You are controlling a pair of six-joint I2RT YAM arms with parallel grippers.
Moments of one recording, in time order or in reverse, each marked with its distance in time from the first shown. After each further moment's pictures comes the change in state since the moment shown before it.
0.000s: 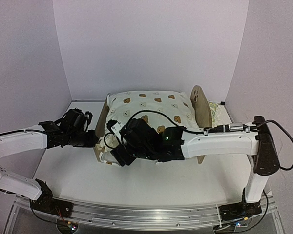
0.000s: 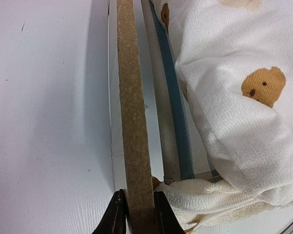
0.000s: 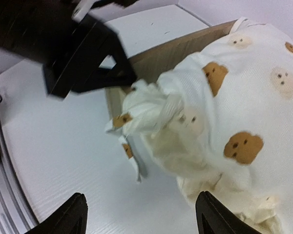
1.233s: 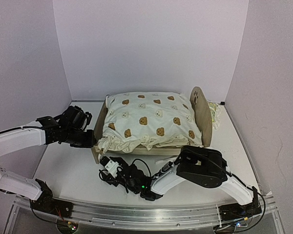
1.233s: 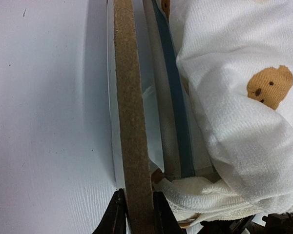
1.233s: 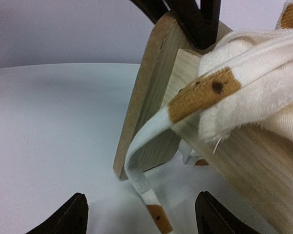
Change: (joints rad) left arm 0.002 -0.010 0.075 -0.165 0.040 -0.003; right arm 0.022 0.603 -0.158 1.311 0.062 -0.370
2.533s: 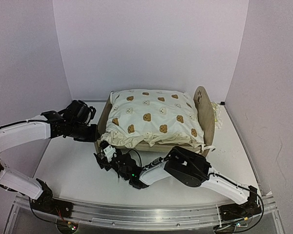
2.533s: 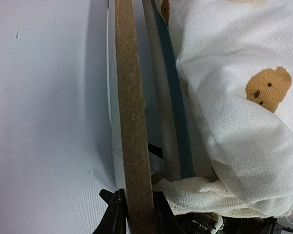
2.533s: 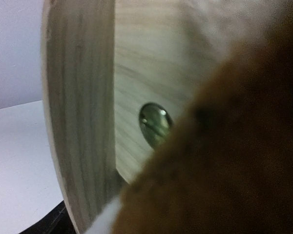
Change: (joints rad) left arm 0.013 0.088 0.084 0.032 0.000 0.052; right arm -0.115 0.289 0.439 0.008 -0.049 0.100
